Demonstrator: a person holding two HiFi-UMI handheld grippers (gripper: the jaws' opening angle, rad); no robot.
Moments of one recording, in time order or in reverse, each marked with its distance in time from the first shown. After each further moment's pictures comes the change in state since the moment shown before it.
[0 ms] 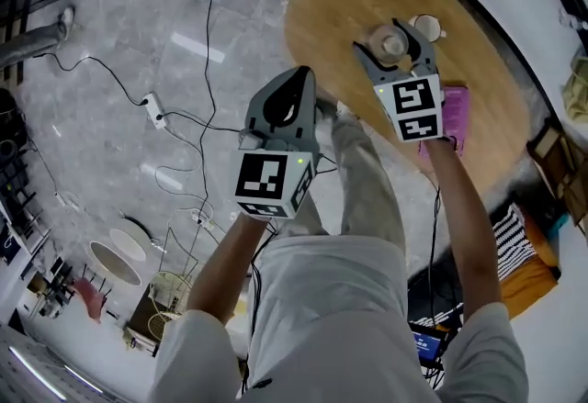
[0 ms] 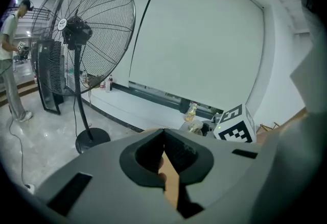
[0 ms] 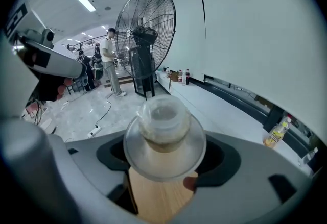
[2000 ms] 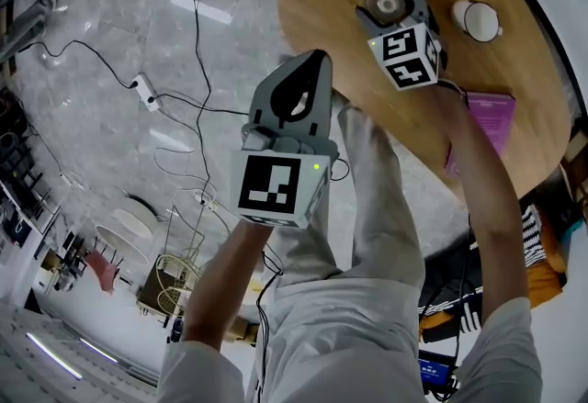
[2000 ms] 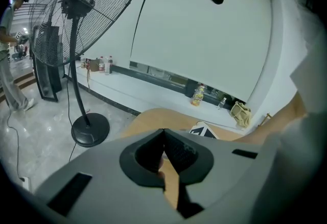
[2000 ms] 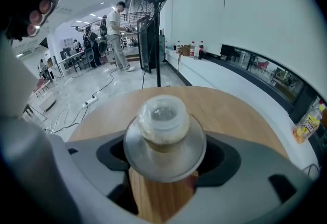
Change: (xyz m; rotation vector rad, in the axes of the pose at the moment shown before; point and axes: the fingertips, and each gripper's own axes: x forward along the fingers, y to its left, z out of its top) left arm 0.103 0.039 -0.105 -0.011 0.113 0.016; right arm 0.198 -0.015 -0.166 -0.131 0.165 0.060
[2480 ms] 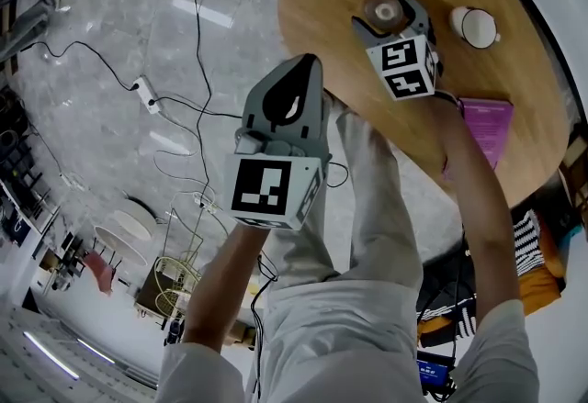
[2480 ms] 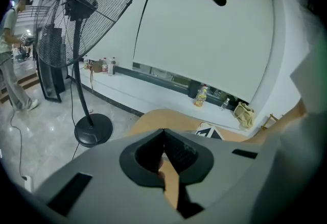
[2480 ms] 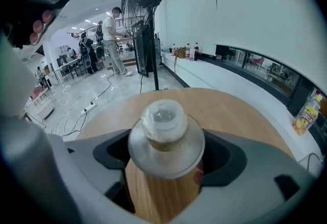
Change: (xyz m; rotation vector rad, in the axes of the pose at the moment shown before) left arm 0.000 0.009 0.004 -0.007 -0.005 0.032; right arm -0.005 0.000 0.002 0.067 -0.033 -0.007
